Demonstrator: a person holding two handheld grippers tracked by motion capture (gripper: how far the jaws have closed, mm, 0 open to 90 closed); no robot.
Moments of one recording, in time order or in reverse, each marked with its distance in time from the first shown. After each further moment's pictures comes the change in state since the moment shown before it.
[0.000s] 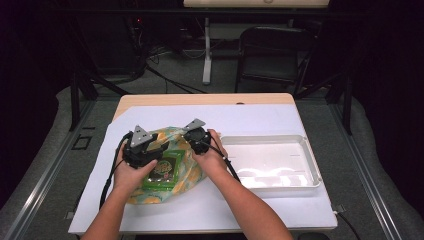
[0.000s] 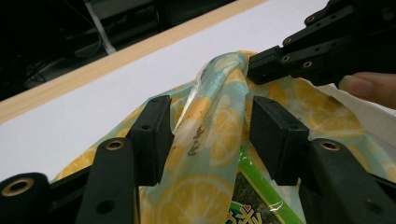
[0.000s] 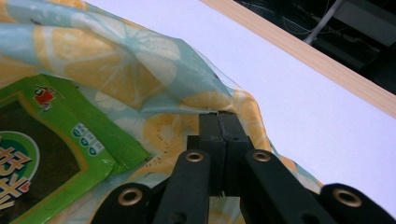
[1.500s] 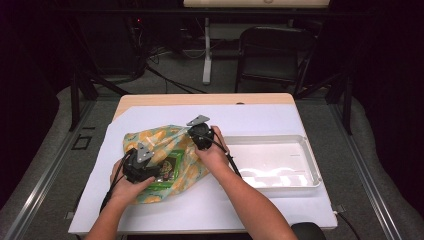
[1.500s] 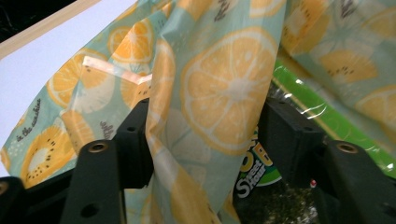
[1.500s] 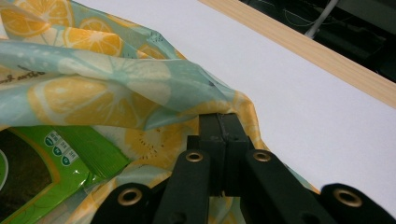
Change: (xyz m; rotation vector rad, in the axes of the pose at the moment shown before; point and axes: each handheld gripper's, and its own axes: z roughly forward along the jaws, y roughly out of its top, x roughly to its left) left arm -0.005 -0.054 0.013 0.211 0.081 0.079; right arm -0.017 0.000 0.012 0.021 0.013 0.031
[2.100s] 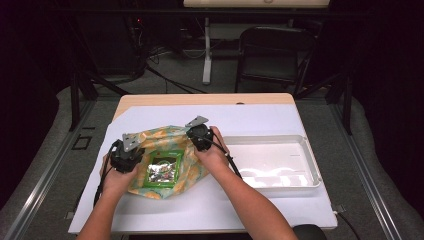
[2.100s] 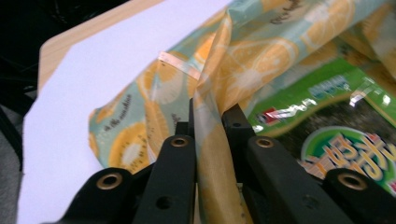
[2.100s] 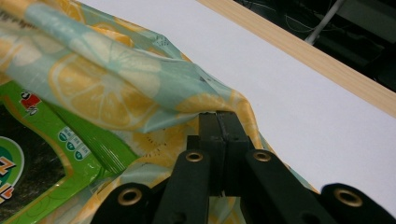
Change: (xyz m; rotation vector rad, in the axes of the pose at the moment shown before) left arm 0.044 0.002 -0.003 -0.023 0.121 -0.113; right arm 0.005 0.001 -0.007 -0.012 0.002 -0.029
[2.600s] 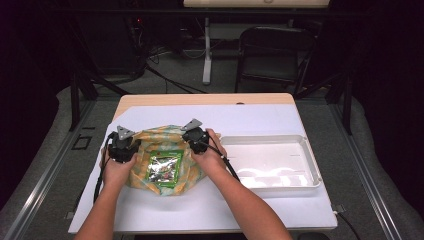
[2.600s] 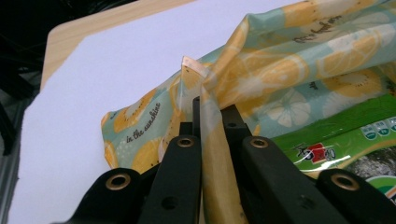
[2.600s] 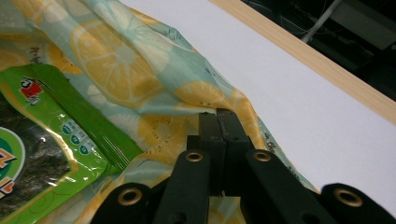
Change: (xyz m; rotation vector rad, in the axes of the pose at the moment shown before) left arm 0.024 0.006 0.022 -0.004 -0.001 -0.117; right arm 0.014 0.000 0.003 0.023 -0.034 -0.044
